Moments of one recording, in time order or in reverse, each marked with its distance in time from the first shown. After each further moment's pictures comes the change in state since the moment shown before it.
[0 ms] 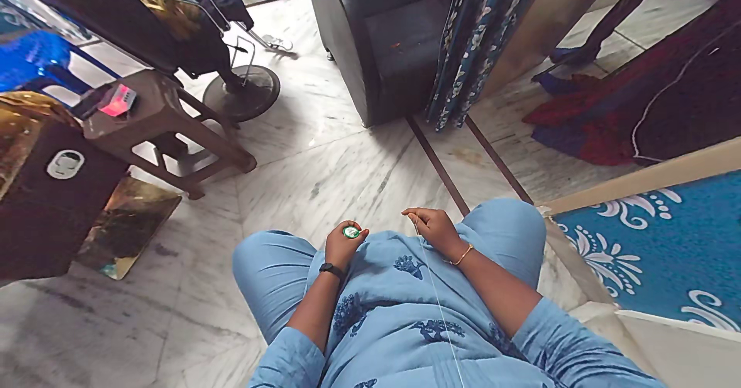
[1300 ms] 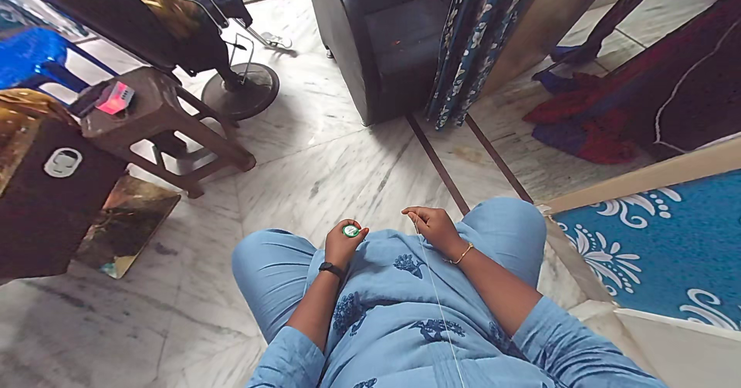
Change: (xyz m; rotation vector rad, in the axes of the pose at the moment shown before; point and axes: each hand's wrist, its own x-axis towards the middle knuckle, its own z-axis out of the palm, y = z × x) left_hand 0.001 -0.002 0.000 -0.001 0.001 0.013; right_hand 0.000 0.002 0.001 -0.006 -0.001 0.006
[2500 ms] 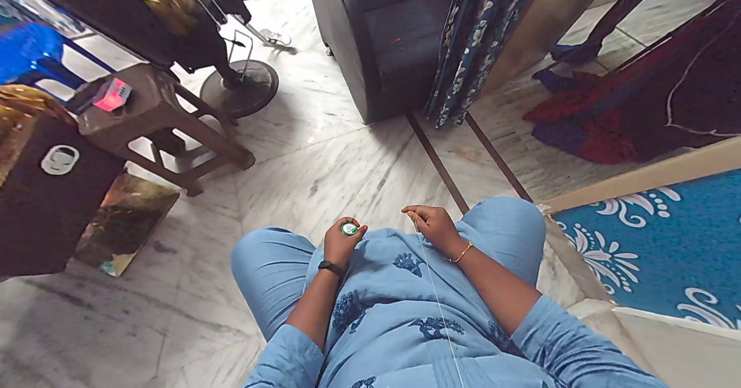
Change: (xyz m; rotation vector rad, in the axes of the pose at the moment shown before) left_hand -0.002 0.004 -0.001 0.014 0.018 -0.002; right_hand 0.000 0.000 -0.001 -0.011 -0.003 -0.004
